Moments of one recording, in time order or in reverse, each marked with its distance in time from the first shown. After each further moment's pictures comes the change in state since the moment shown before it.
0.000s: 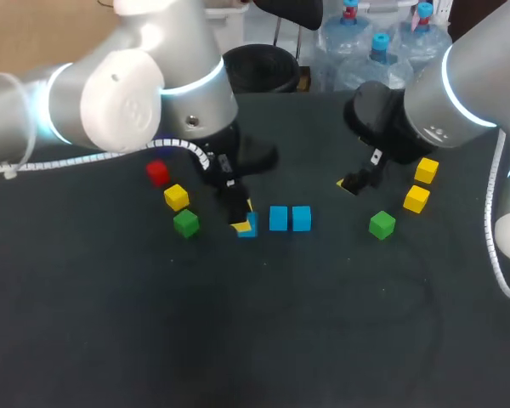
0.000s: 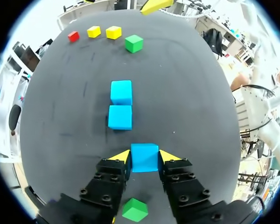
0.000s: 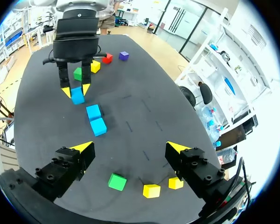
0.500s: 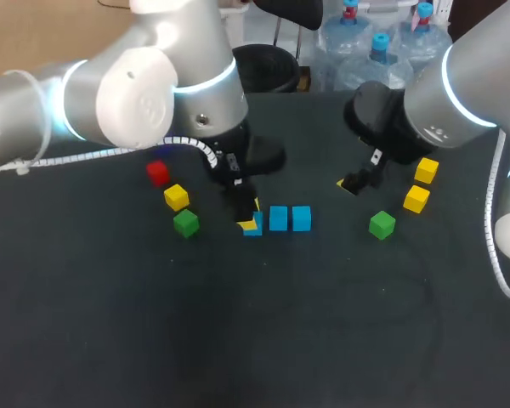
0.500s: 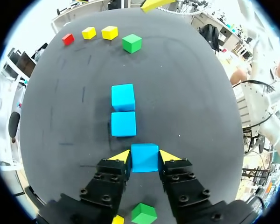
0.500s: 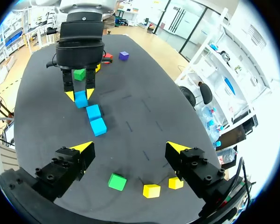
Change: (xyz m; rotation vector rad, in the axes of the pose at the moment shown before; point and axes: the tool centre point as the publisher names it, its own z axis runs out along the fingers) left arm -0.007 0.009 0.007 0.007 0.016 0.043; right arm 0.000 0.000 0.000 0.000 0.000 0.000
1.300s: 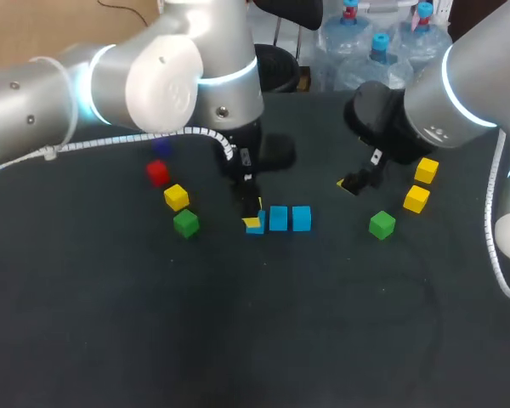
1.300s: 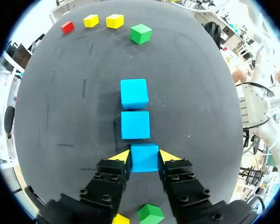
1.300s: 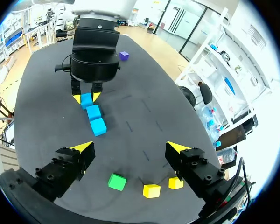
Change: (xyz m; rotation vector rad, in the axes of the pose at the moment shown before) left arm 0.000 0.015 0.009 0.053 0.078 -0.041; right arm 0.000 0.000 0.000 0.000 0.000 0.000
